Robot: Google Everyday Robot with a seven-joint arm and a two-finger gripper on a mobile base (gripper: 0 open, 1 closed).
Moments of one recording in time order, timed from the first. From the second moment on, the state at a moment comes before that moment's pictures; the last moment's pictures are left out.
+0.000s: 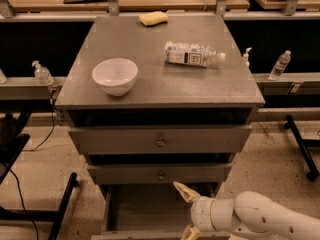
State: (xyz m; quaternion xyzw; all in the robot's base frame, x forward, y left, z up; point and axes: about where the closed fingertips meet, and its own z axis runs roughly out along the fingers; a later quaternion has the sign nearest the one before) arm 0.401 -0.057 0.499 -0.67 0.59 0.16 0.42
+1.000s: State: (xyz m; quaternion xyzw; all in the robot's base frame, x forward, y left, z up) arm 0.415 -0.111 0.428 -0.74 0.54 0.10 0.38
